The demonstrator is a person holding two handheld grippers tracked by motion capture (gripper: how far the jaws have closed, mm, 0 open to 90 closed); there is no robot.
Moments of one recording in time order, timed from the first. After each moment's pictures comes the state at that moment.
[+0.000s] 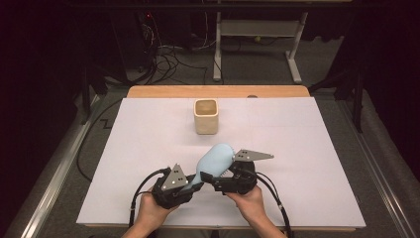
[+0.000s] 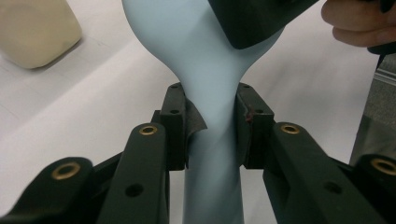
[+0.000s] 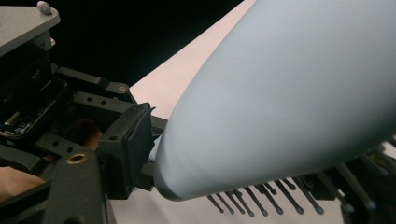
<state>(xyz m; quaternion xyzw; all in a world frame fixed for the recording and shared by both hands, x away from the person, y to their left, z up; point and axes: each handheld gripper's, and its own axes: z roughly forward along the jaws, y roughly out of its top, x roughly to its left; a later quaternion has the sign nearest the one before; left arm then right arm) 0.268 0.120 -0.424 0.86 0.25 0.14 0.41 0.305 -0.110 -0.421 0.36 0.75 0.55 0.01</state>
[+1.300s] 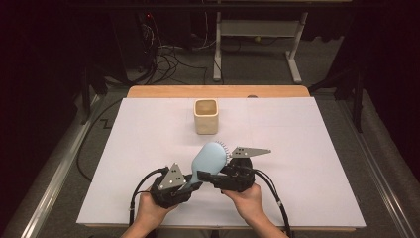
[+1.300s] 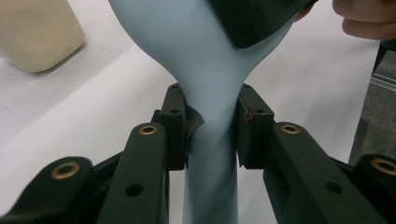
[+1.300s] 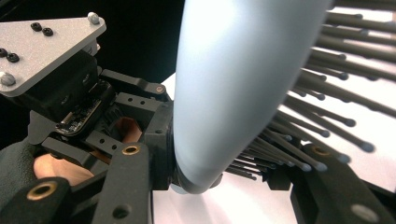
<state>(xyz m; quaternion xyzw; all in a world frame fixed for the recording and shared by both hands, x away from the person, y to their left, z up) 0.269 0.125 -0.423 0.86 0.25 0.14 0.43 0.308 -0.105 -0.410 0.34 0.76 0.56 -0.05</state>
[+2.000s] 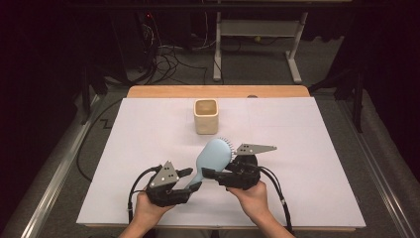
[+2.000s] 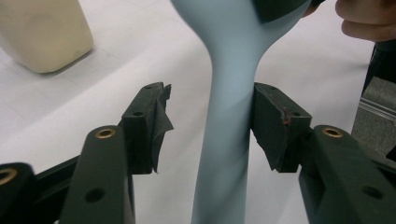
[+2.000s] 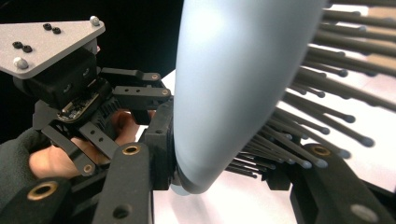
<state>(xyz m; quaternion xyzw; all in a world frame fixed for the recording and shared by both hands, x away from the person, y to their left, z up) 0.271 0.138 -0.422 0.83 0.27 0.12 0.47 0.309 -0.117 -0.398 0.33 0.76 0.55 -0.03</state>
